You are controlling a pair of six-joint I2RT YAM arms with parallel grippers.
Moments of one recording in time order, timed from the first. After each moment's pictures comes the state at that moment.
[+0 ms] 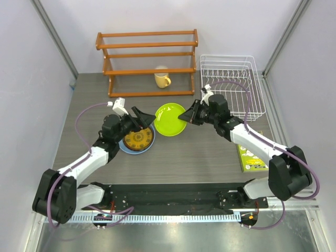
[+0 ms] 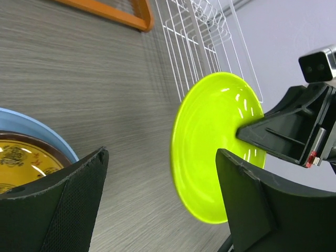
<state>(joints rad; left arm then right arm) -0.36 1.16 0.52 0.48 0.25 -0.78 0.47 1.38 0.91 0.05 -0.35 0.75</state>
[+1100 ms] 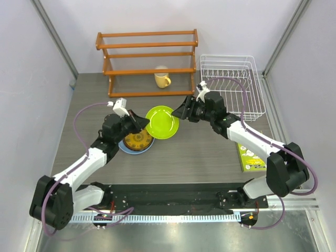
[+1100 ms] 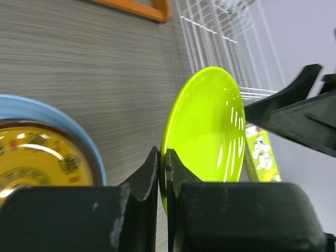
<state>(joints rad) -0.39 1.12 0.55 0.35 0.21 -0.71 0.51 1.43 0.96 0.07 -0.35 0.73</state>
